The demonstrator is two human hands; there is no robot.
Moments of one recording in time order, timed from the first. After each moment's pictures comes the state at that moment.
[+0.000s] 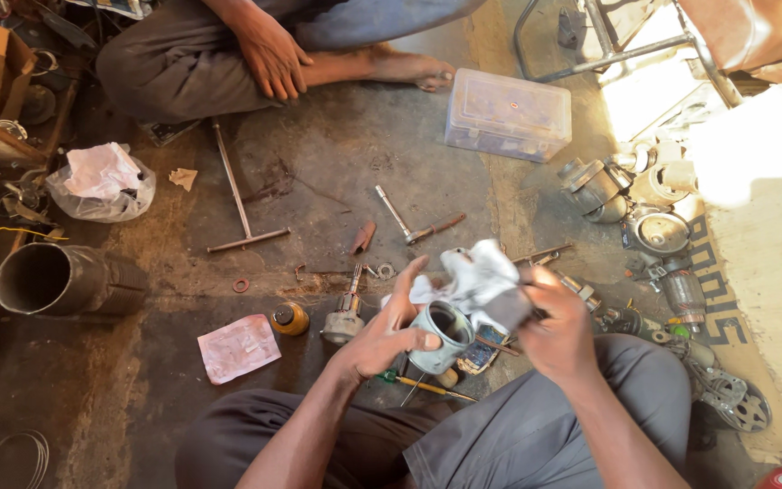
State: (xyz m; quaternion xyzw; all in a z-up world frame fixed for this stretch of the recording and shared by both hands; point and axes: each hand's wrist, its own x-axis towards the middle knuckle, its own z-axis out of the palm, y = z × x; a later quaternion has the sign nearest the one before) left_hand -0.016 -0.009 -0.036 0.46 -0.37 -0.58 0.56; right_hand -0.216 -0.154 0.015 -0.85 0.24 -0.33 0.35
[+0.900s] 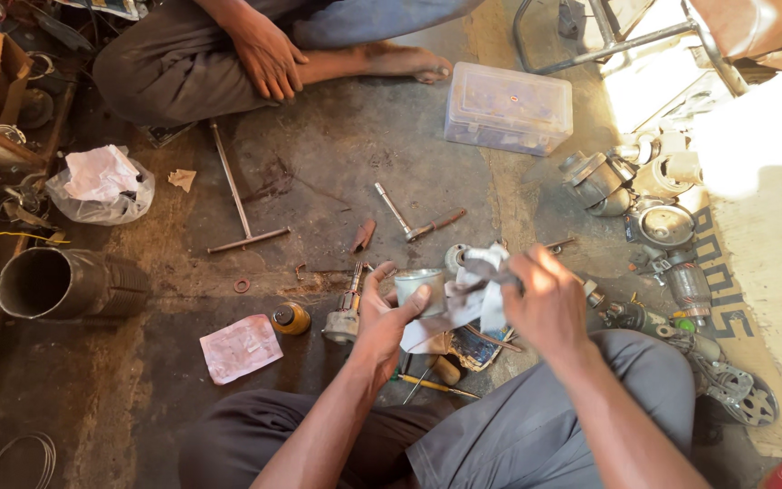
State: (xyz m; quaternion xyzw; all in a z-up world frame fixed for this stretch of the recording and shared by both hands) left_hand -0.039 -0.030 -0.057 0.54 -0.02 -0.49 0.69; right_hand -0.198 -0.174 0.000 -0.90 0.27 -0.31 0.13
